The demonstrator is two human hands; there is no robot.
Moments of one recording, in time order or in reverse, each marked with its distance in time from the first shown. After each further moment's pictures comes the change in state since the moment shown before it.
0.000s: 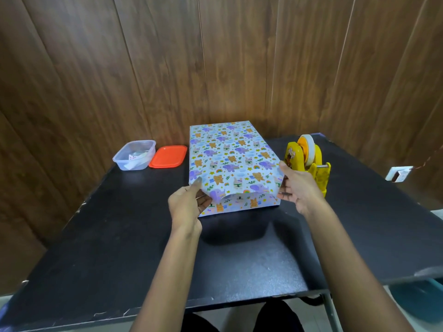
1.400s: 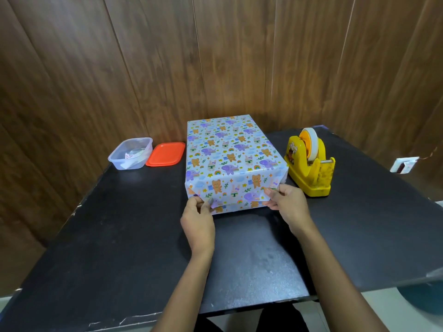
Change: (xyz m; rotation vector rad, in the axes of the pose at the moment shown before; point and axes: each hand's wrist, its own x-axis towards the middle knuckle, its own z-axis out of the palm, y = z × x) left_hand 0.016 -0.066 -0.004 0.527 0.140 0.387; right_hand 0.011 0.061 0.007 -0.156 -0.007 -0.224
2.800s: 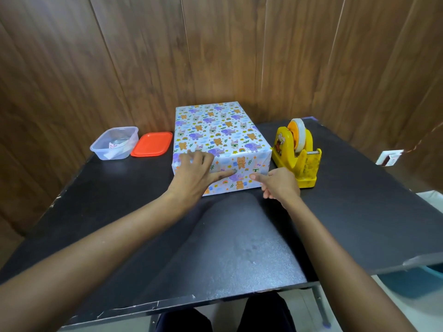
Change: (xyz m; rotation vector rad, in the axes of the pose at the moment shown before) left_hand 0.046 0.054 0.007 1.799 -0.485 1.344; right_hand 0.035 -0.014 -0.012 -0.589 0.024 0.153
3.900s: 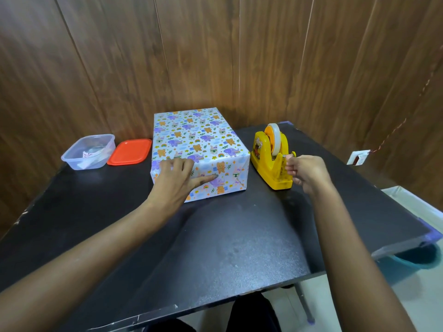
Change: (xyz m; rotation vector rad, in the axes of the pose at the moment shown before) left_hand 0.003 0.002 0.006 0.004 0.060 -0.011; right_hand 0.011 0.021 -0.090 0.618 0.163 0.177
